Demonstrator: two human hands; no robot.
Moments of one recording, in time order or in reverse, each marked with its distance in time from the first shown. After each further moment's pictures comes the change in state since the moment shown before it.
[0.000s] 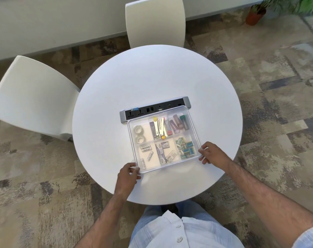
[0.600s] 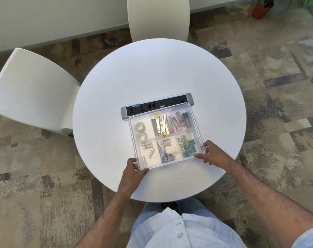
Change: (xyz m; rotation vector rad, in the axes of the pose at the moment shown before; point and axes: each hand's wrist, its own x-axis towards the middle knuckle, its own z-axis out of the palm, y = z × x) left_hand -0.001 0.007 0.007 0.116 -0.080 0.001; right_hand 0.002 0.002 0.000 -0.181 -0.093 -0.012
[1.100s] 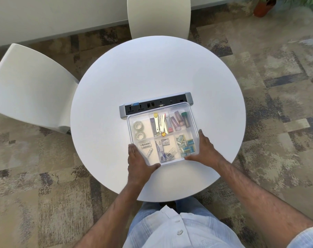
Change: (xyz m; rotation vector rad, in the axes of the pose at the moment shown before) left_hand 0.004 0.049 0.031 0.314 0.118 0.053; right_hand 0.012 -0.021 0.018 -0.265 0.074 -0.097
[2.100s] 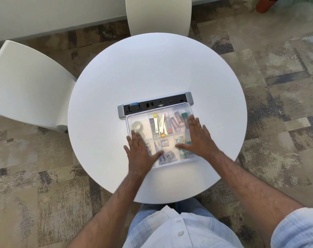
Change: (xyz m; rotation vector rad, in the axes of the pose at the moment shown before) left_hand 0.038 0.026 -0.004 0.248 0.041 0.145; right_hand 0.029 -0.039 -0.018 -0.356 0.143 -0.280
